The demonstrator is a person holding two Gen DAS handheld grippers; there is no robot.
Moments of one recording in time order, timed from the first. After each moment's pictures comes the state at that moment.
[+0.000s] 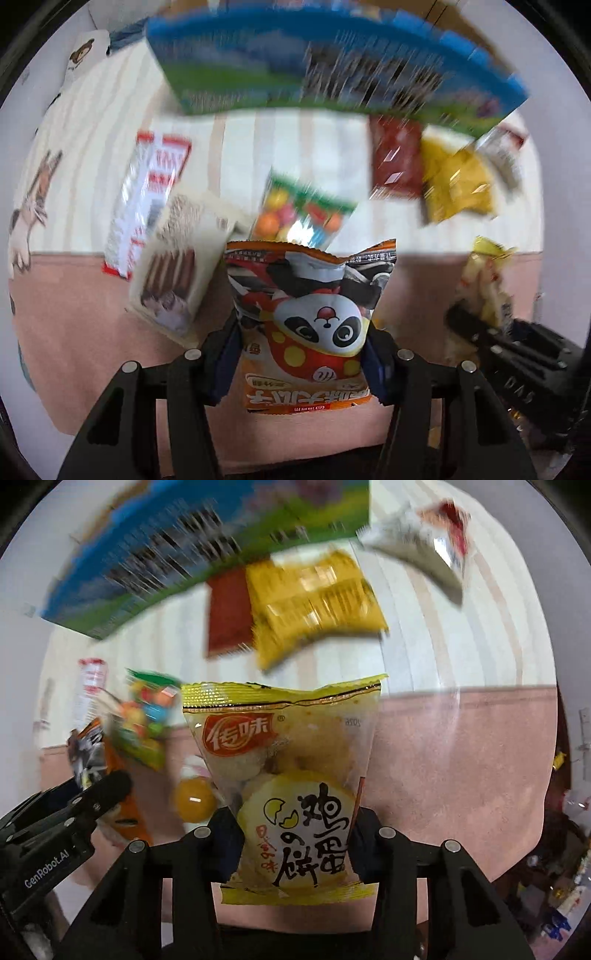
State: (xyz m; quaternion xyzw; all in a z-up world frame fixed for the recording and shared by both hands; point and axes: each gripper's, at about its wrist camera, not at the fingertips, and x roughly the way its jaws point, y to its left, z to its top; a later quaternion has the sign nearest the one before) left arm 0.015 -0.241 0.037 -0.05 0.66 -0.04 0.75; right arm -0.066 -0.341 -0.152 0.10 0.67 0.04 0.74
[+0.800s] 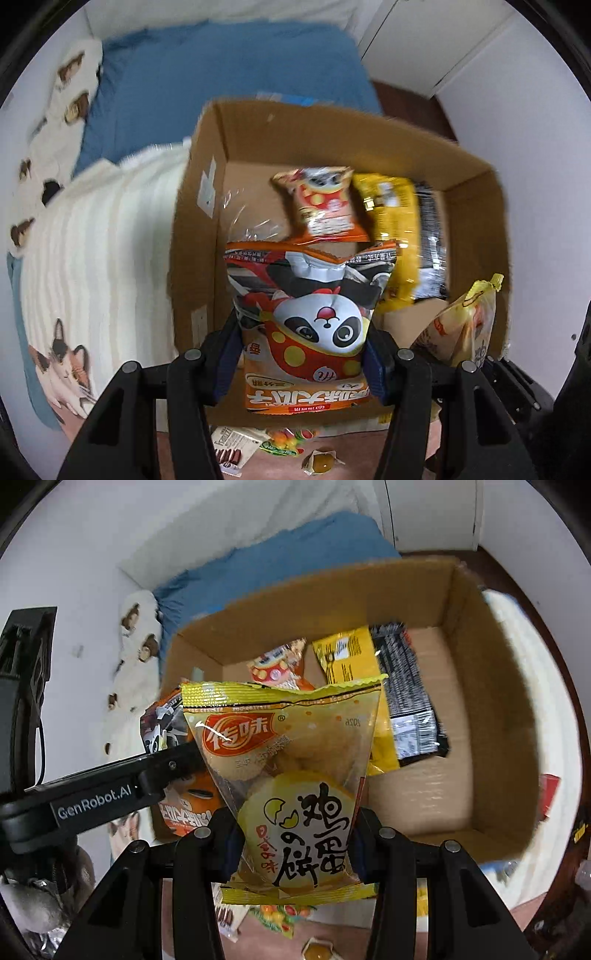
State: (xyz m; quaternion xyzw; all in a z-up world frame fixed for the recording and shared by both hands) left arm 0.273 -0.162 0.053 -0.12 0.67 -0.04 0.73; right arm 0.199 -0.266 -0.063 0.12 0.62 0.11 0.77
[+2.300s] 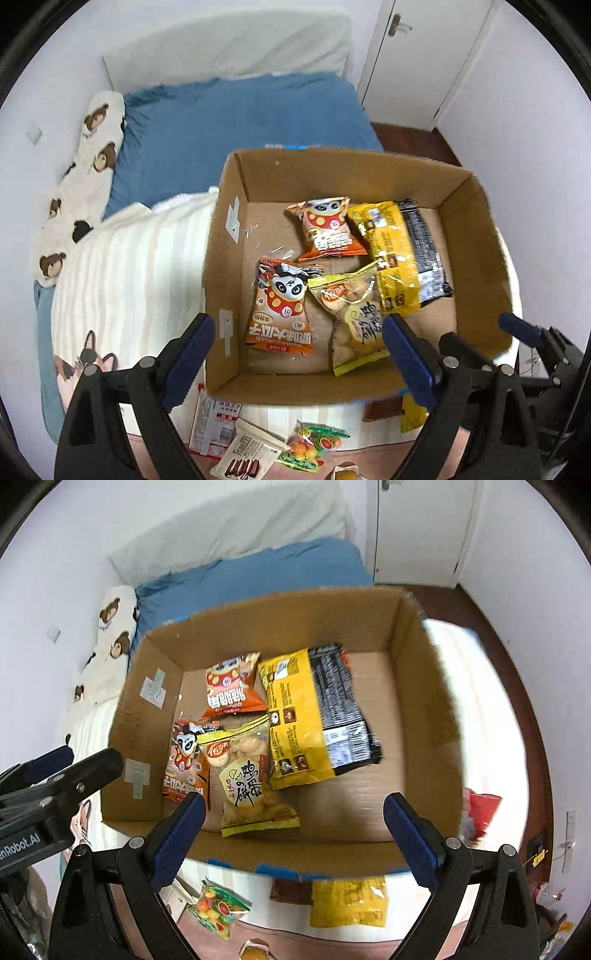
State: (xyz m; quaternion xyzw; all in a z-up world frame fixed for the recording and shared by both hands) left arm 0.199 -0.170 0.117 -0.05 0.56 -0.01 0.82; right arm 0.167 -0.308 -0.033 0.04 0.57 0.07 0.82
